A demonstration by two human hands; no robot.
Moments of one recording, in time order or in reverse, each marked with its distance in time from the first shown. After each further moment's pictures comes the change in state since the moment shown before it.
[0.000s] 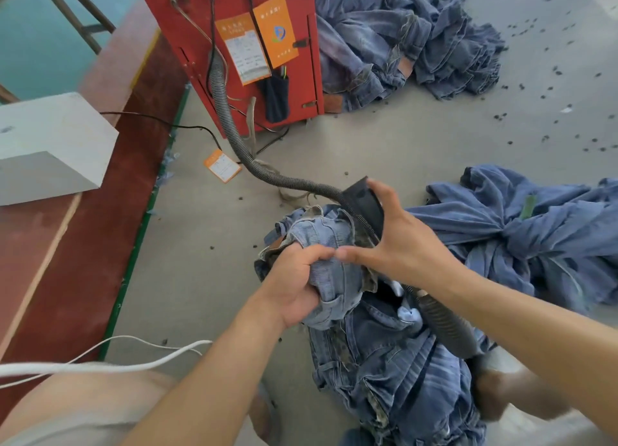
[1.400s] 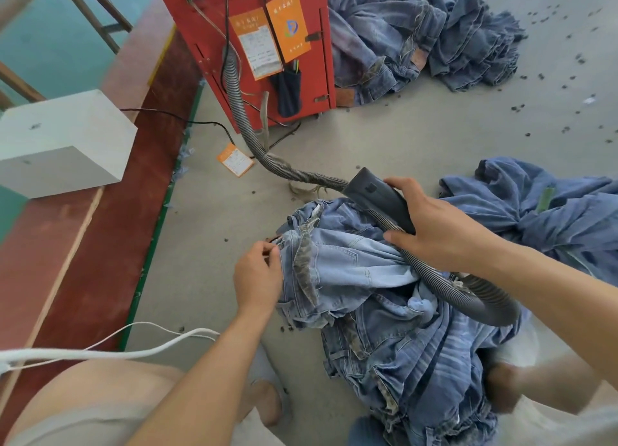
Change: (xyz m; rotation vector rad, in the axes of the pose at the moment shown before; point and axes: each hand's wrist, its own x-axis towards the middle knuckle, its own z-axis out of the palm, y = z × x) left_hand -0.007 -0.010 -0.087 1.344 0.905 0.469; right_hand 0.005 0.022 -0.030 -0.146 -0.107 -0.193
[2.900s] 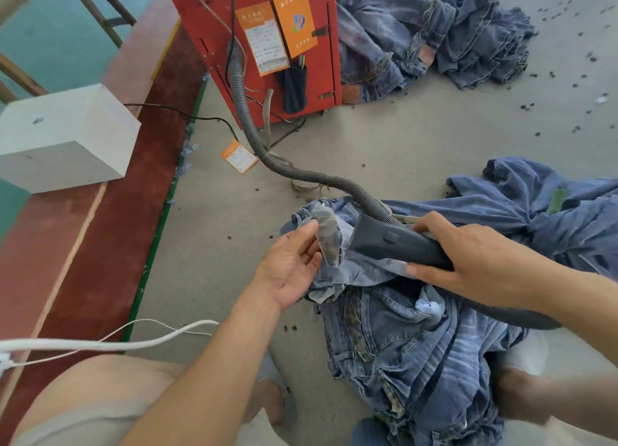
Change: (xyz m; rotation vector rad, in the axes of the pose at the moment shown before) left_hand 0.011 0.043 -0.004 -1.439 -0.591 -0.674; right_hand -0.039 -0.002 -0.017 -0.139 -0.184 -0.067
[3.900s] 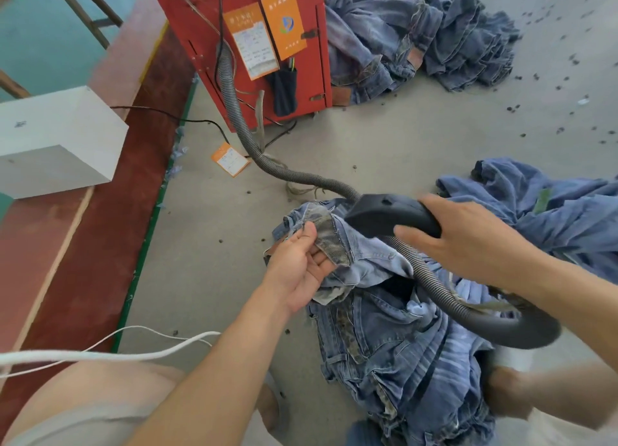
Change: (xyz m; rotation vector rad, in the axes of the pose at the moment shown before) left_hand 0.002 -0.015 0.025 0.031 -0.068 -0.007; right_hand 0.013 -0.005 -0.011 0.038 0.180 0.187
